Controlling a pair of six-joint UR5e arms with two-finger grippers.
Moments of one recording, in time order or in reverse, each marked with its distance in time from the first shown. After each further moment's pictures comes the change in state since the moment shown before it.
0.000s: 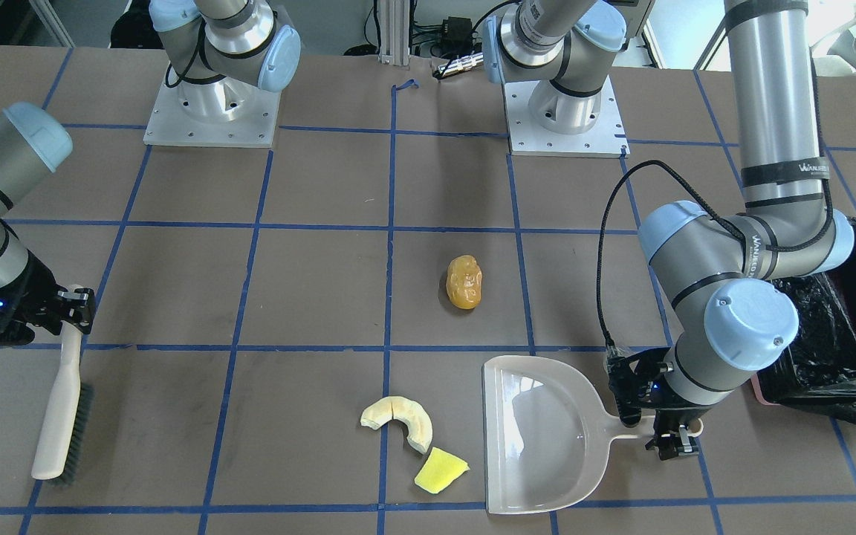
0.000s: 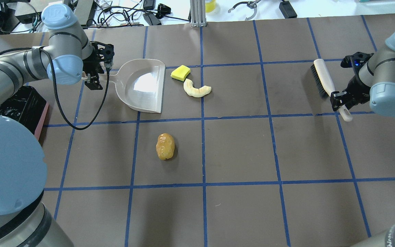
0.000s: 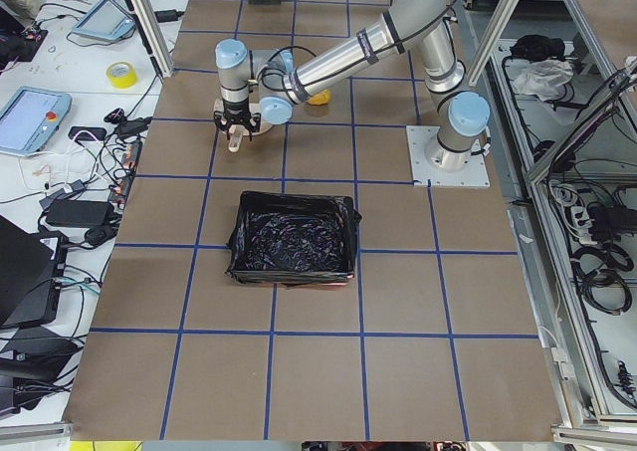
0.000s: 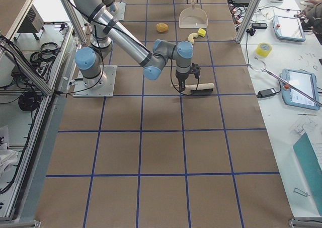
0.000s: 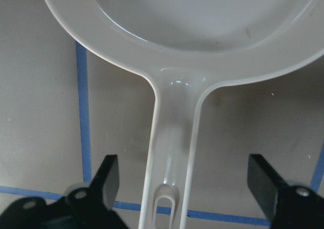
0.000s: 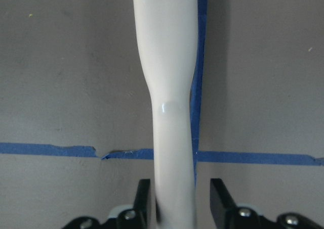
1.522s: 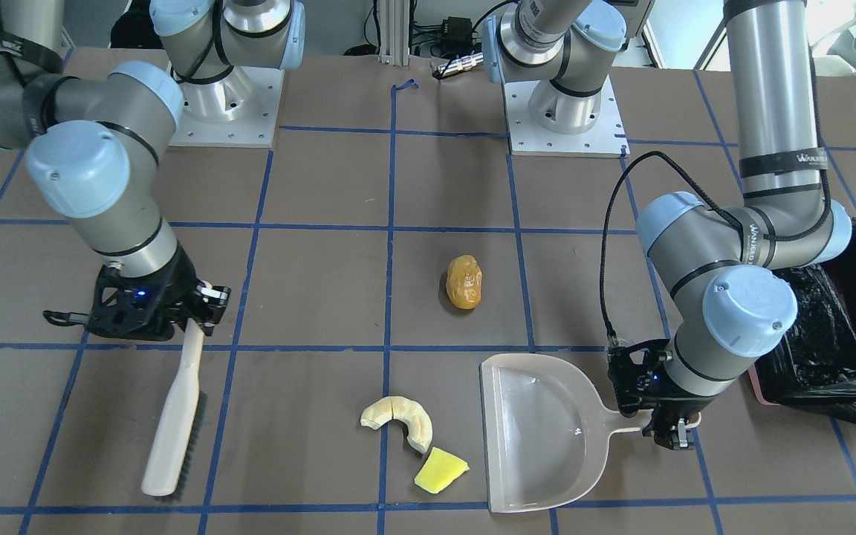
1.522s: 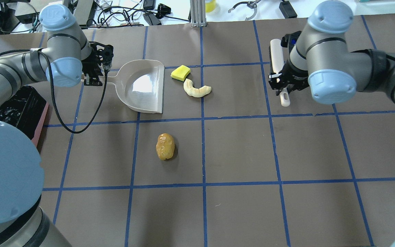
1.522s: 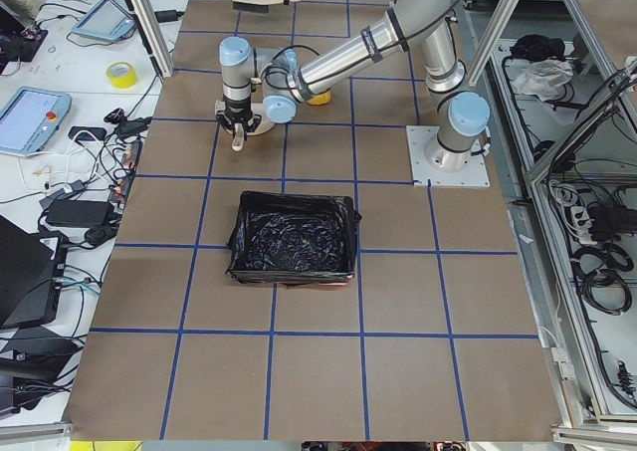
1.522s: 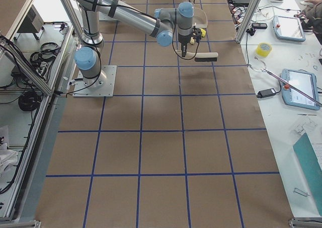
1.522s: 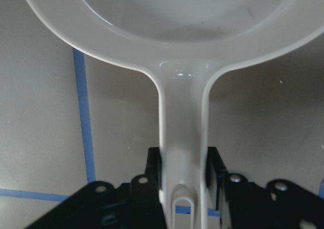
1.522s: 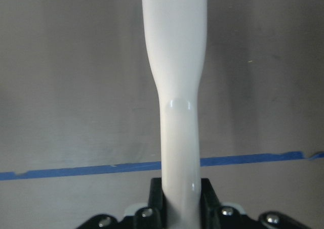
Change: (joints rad) left arm -0.002 0.024 -0.028 0.032 0.001 0.048; right arm 0.418 -0.043 -0.130 0.124 0.040 0.550
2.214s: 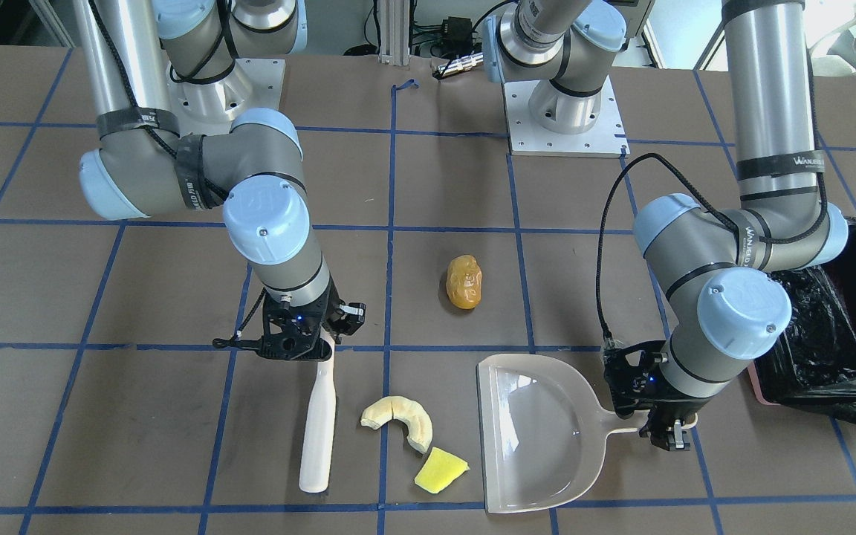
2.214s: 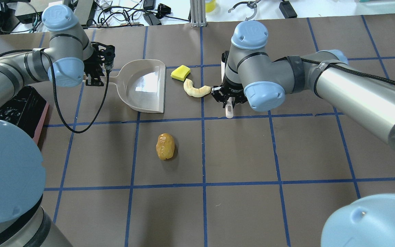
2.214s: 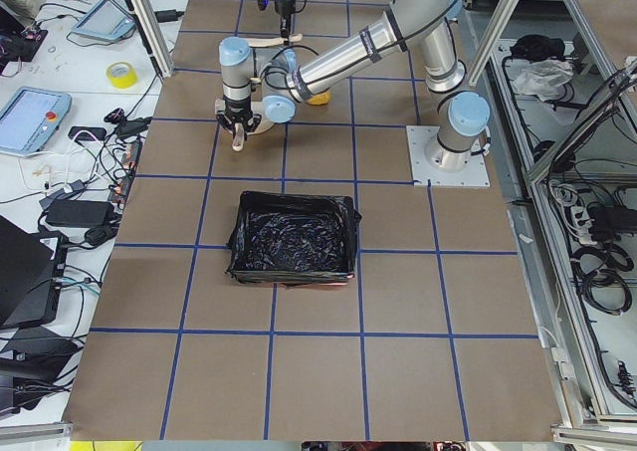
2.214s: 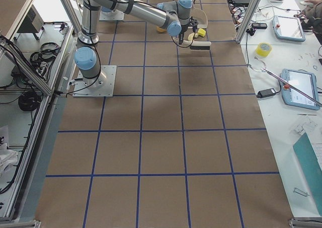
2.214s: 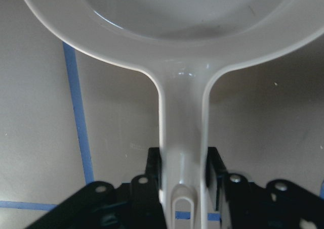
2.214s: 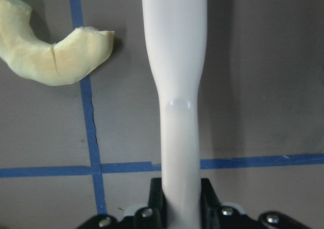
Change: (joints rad) left arm -0.006 -0.003 0.003 -0.001 0.004 -0.007; right arm 0.230 0.178 -0.102 -0.018 0.044 0.228
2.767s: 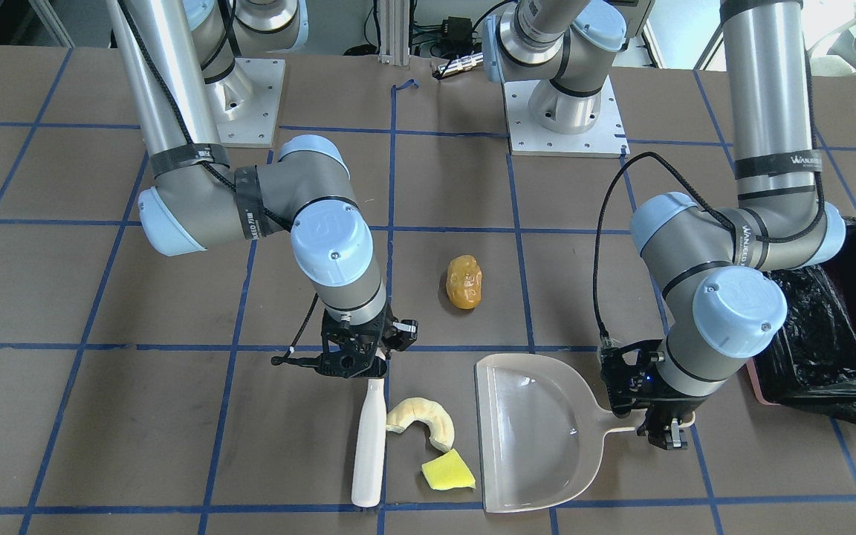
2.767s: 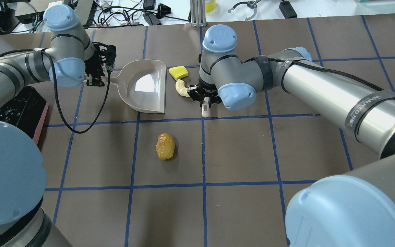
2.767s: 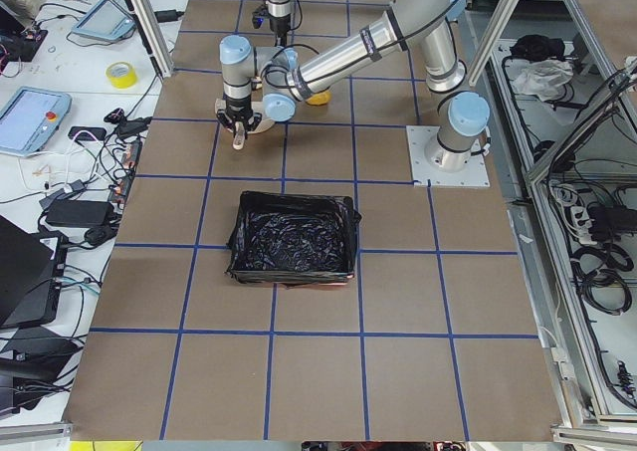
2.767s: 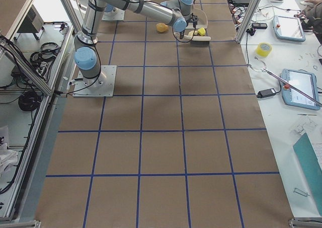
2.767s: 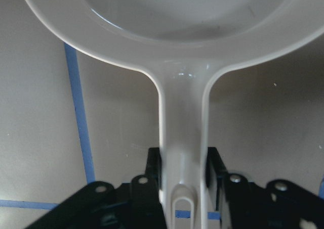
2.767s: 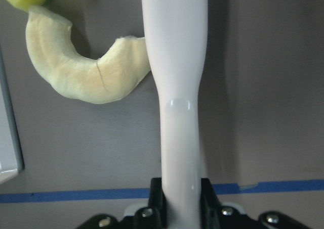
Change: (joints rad) left arm -0.006 0.001 -0.003 -0.001 0.004 -0.011; right arm 0.097 0.110 -0.121 -0.022 0.035 0.132
